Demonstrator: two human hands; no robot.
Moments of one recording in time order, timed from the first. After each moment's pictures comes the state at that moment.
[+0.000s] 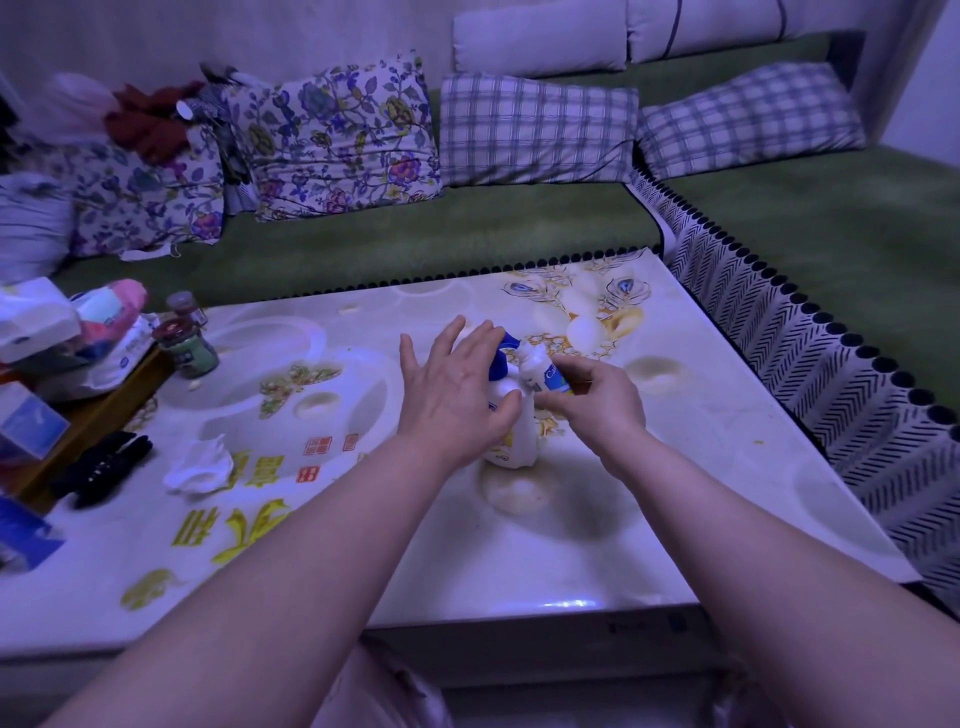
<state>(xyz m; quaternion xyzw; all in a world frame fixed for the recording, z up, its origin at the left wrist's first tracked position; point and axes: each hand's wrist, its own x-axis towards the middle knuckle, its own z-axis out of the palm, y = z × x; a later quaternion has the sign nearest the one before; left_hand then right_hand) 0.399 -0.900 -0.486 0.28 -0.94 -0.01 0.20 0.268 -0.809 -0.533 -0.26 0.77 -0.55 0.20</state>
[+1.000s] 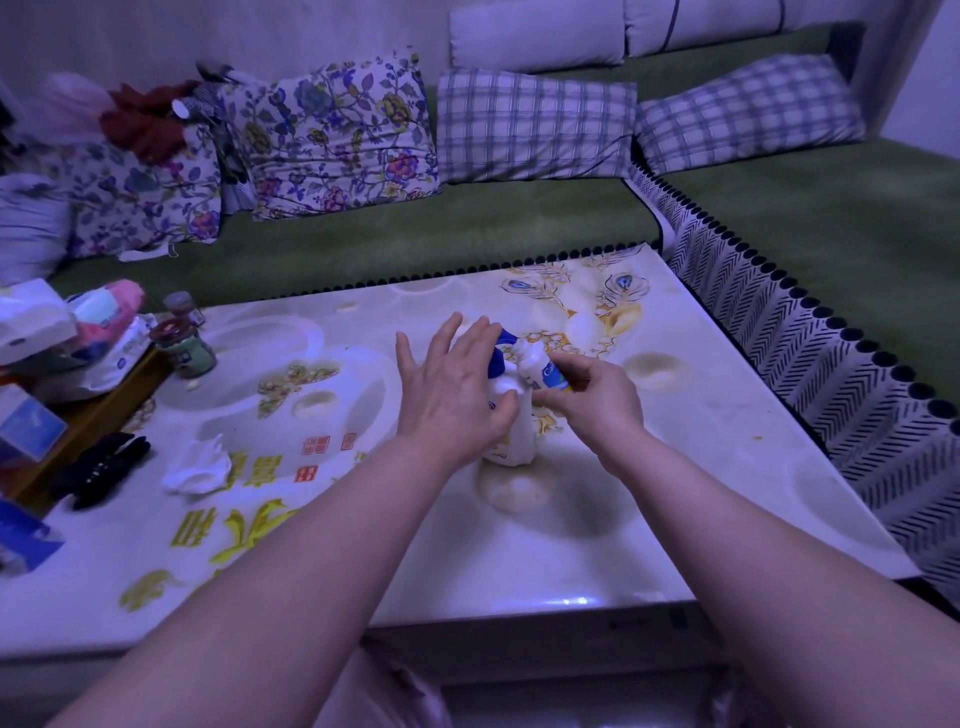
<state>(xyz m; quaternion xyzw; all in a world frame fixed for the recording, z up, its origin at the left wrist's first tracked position) 0.397 -0.898 -0.487 0.29 -0.94 0.01 0.19 0.261 -0.812 -0.541 -0.26 0.78 -0.54 0.20</state>
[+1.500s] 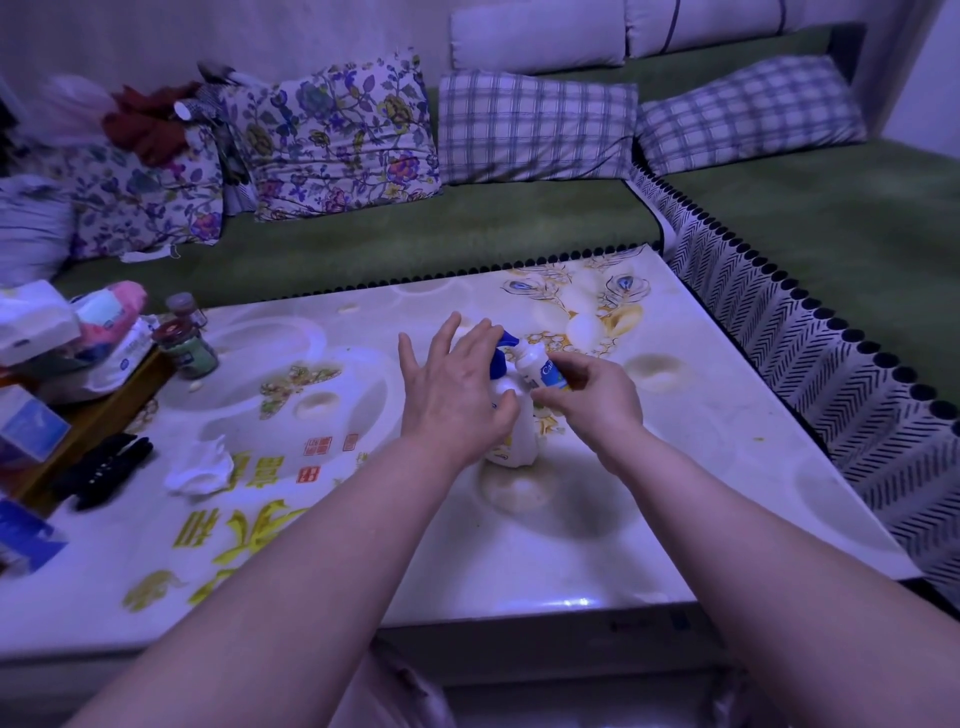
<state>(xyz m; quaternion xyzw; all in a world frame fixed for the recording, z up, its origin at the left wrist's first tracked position) 0.394 -0.898 -0.487 0.29 -0.93 0.00 0.20 0.260 -0.814 -0.541 -0.25 0.77 -0.55 0.20</state>
